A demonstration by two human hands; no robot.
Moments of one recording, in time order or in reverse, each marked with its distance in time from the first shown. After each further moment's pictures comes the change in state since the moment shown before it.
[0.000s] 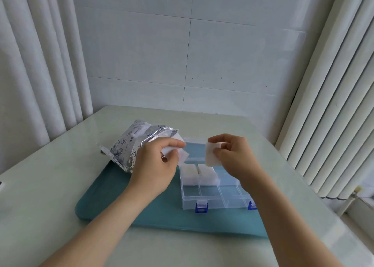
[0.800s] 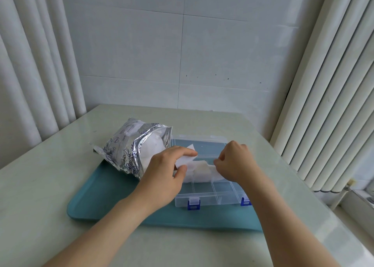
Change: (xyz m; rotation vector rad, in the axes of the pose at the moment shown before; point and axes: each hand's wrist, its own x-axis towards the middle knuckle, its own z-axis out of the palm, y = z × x) left_hand -0.016 0.004 0.017 0.099 -0.254 0.211; right_hand 0.016 0.034 -0.006 -0.778 0.037 0.012
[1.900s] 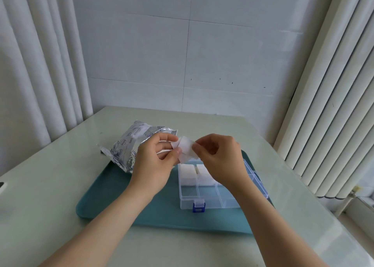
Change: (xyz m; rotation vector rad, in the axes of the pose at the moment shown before) left_hand 0.013 0.004 -0.019 -0.500 0.300 -0.381; right_hand -0.029 -0.052 -0.011 0.666 0.186 -0.258
